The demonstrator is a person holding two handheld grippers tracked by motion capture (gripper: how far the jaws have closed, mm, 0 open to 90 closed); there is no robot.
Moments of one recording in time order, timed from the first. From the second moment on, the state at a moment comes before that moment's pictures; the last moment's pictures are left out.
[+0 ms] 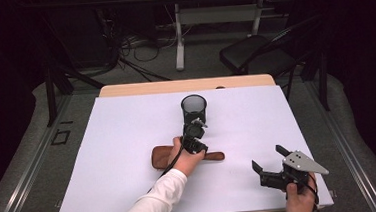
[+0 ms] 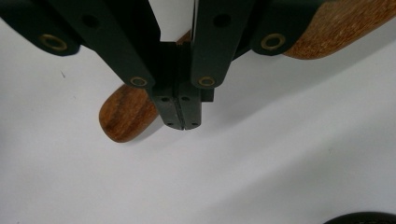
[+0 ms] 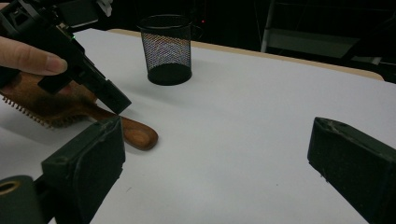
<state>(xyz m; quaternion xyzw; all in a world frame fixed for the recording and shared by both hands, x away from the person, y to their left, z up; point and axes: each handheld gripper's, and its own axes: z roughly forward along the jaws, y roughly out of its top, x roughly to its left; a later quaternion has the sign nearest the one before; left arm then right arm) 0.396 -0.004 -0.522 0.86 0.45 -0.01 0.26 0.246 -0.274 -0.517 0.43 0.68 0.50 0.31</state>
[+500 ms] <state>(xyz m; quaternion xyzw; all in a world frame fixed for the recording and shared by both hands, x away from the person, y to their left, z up) 0.365 -0.006 -0.525 0.89 0.40 -0.02 0.23 0.245 -0.273 -0.517 0.43 0.68 0.50 0.31</state>
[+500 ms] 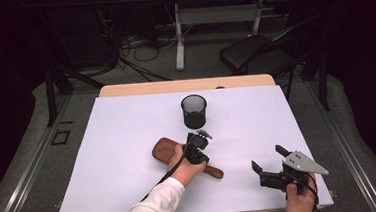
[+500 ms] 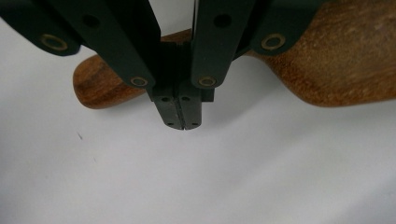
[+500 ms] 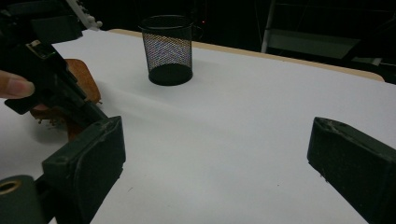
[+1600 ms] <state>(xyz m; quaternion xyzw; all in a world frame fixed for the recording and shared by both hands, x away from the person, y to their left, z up) 0.301 0.098 -0.530 0.88 0.39 0.02 0.26 0.244 -0.269 -0.517 0.43 0.69 0.50 0.31</state>
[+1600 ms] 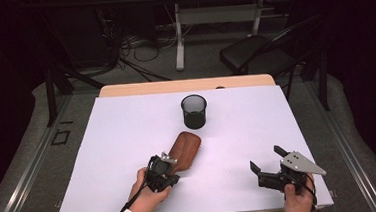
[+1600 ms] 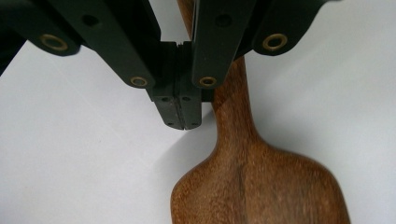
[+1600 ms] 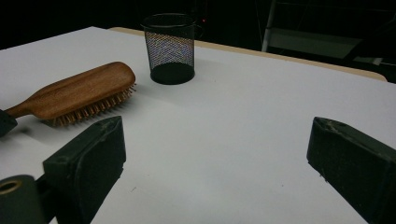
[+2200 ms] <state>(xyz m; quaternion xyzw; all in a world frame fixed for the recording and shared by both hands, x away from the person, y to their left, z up) 0.294 0.127 -0.529 0.87 0.40 0.05 0.27 0.245 -0.270 -0.518 0.43 0.69 0.50 0.31</state>
